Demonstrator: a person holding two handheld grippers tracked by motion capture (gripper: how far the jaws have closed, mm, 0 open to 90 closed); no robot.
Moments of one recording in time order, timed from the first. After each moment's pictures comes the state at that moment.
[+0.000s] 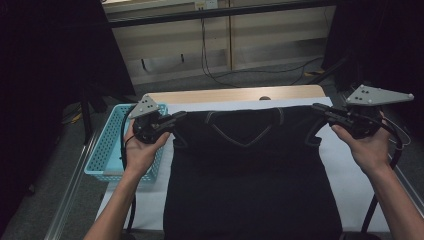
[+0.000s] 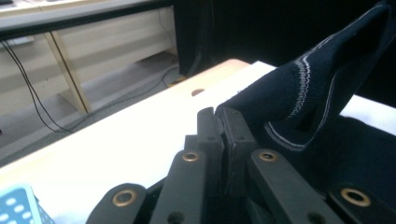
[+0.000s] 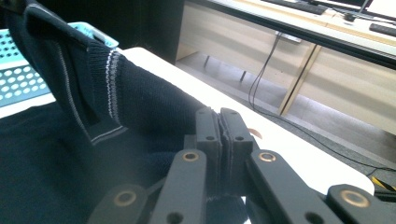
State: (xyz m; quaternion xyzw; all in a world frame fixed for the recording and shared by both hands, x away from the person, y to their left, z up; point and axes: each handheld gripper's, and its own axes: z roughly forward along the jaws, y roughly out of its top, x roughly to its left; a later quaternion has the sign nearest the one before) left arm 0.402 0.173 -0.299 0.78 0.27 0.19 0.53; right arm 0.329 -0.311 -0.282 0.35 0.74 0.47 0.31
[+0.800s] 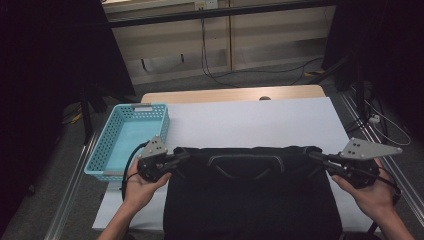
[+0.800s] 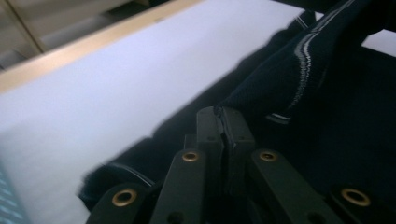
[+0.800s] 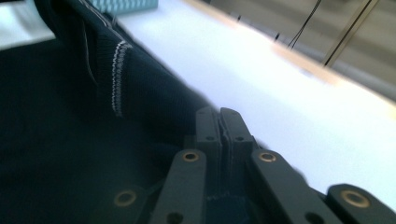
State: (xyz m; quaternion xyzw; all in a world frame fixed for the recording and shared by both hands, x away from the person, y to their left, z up) left arm 0.348 0.183 -0.374 0.84 0.24 0.12 0.46; right arm 0.264 -0.304 -0.359 0.34 0.79 0.43 0.25
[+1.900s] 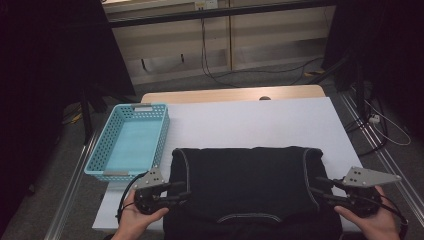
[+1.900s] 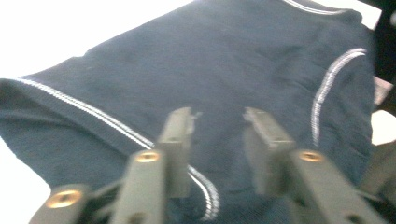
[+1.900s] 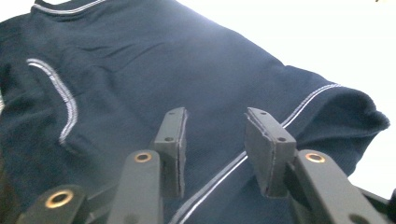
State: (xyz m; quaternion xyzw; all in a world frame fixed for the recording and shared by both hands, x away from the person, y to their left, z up) left arm 0.305 0.197 -0.407 0.85 0.26 0.07 0.46; right arm 0.228 -0.309 -0.401 0.37 0.80 0.43 0.19
